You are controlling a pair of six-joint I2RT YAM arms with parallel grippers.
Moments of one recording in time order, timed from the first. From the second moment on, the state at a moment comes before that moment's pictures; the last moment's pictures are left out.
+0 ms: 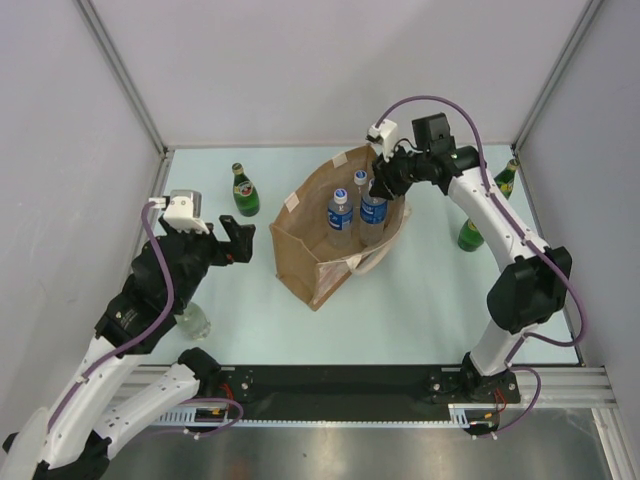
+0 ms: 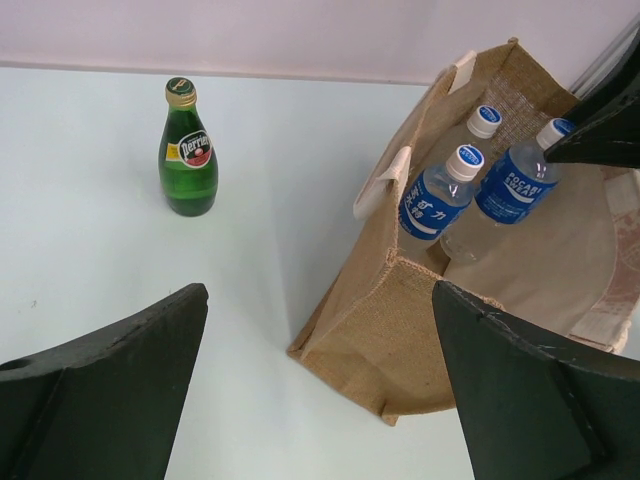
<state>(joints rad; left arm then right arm) -0.61 0.64 0.99 -0.54 -0.36 -0.30 0.34 1.71 1.71 -0.74 -0.52 -0.42</state>
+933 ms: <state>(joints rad) -0.61 0.65 0.99 -0.54 -0.36 -0.31 0.36 1.75 1.62 -0.68 -0.48 -0.52</state>
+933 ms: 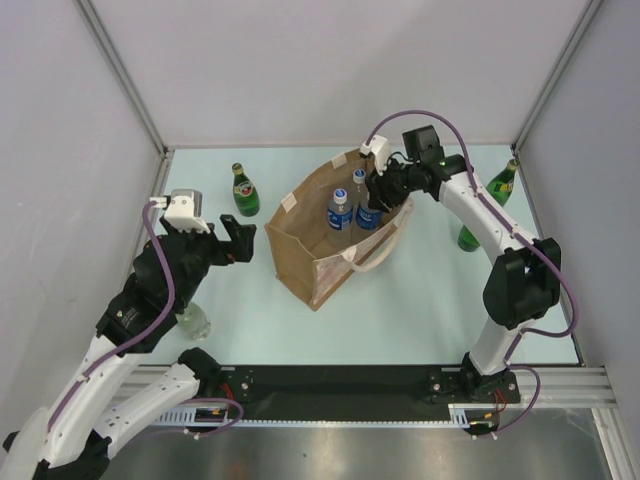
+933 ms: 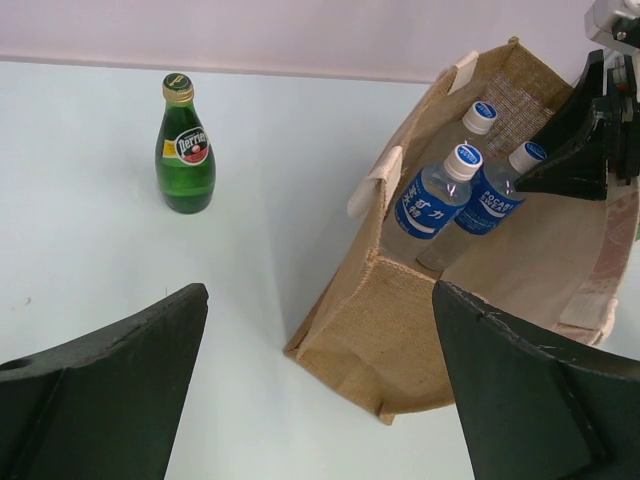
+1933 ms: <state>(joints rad) -0.53 0.92 1.06 -0.52 -0.24 -0.37 0.22 1.53 1.79 -0.87 -0.61 -0.49</state>
